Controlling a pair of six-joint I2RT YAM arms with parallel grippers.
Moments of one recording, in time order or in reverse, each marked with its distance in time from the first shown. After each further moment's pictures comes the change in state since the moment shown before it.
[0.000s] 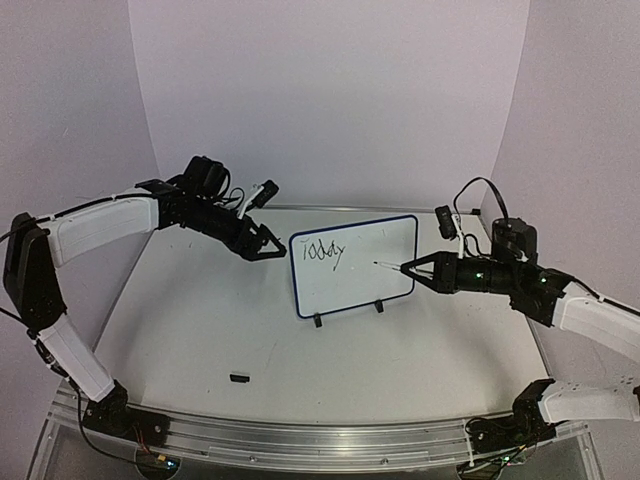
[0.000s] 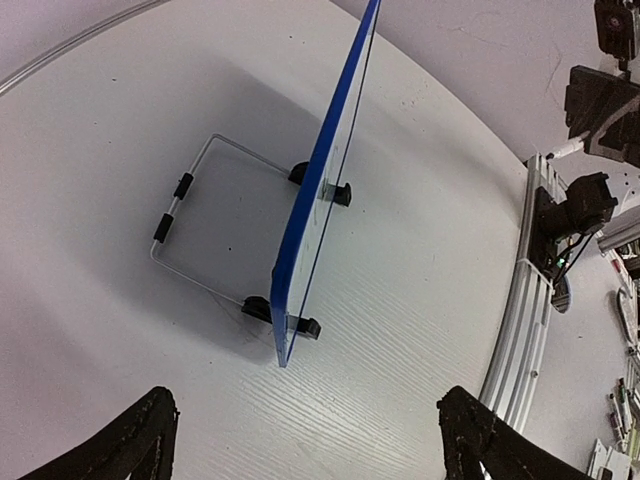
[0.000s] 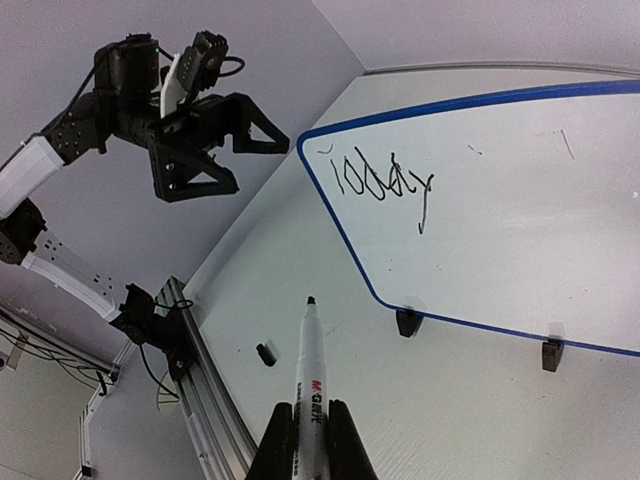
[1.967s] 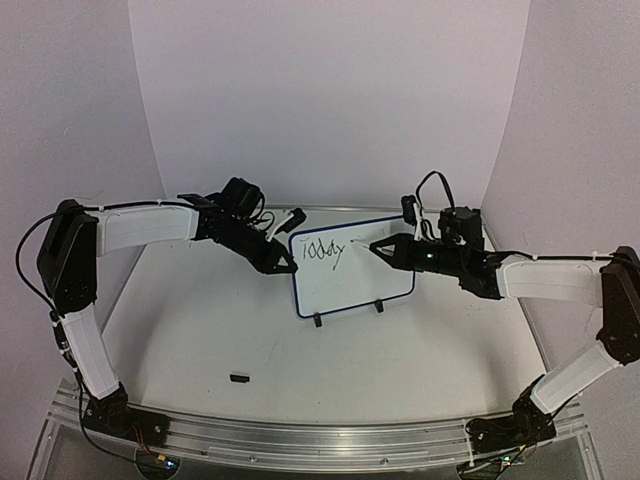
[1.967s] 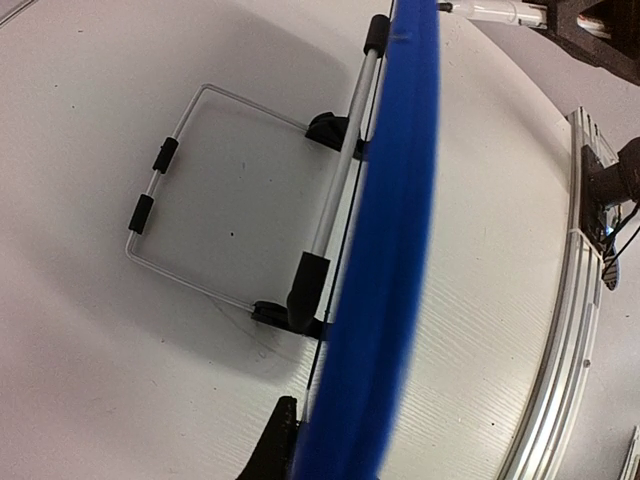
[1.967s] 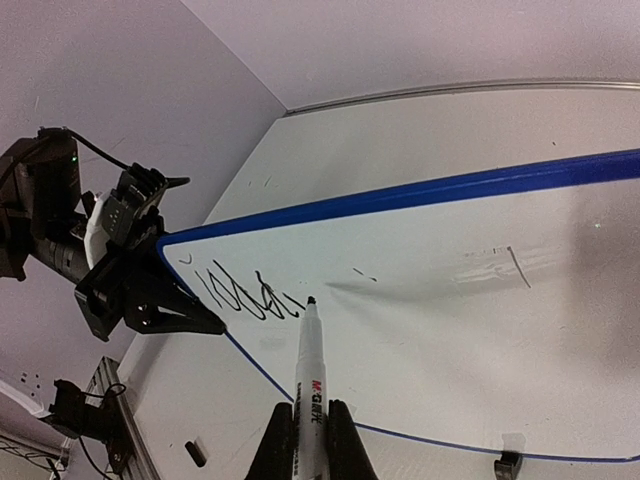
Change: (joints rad) left arm -0.088 0.217 0.043 0.059 -0.087 0.054; right arm 0.041 0.454 0.143 0.318 0.228 0.060
